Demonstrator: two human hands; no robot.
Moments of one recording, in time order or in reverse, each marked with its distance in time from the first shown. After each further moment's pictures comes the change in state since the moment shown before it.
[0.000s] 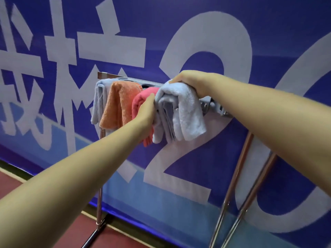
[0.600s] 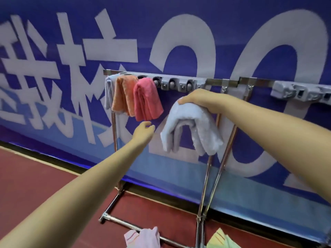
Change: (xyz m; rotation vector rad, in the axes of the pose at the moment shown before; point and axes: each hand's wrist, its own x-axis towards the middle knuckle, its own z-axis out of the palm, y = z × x) left_hand -0.167 -0.050 -0.038 0.577 -0.004 -0.047; right_hand -0.189 0.069 0.031 0.009 0.141 -0.016
